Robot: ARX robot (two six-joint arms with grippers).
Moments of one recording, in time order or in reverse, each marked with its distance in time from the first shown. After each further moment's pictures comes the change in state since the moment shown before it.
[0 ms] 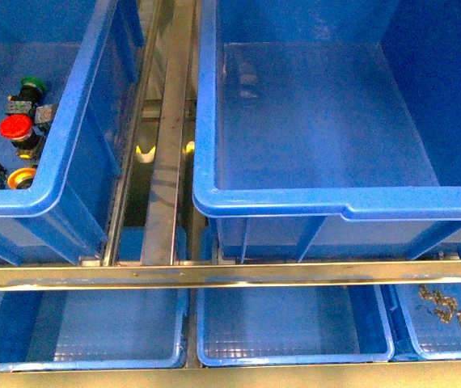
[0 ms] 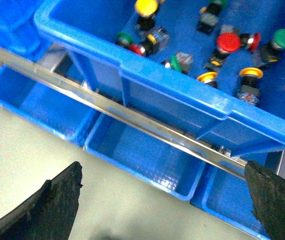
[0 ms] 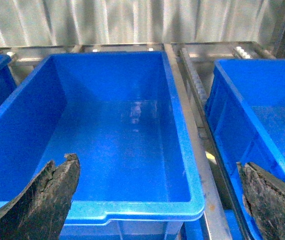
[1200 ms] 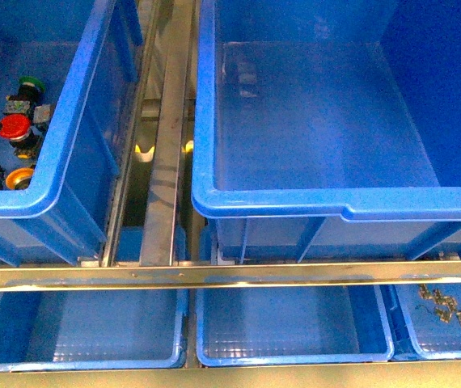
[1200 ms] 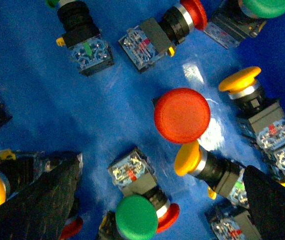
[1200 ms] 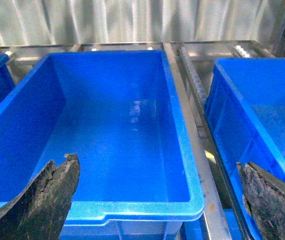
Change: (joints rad) left arm 0.202 1.648 1.069 0.201 0.601 0.976; right arm 0.000 0.000 0.000 0.000 0.000 0.000
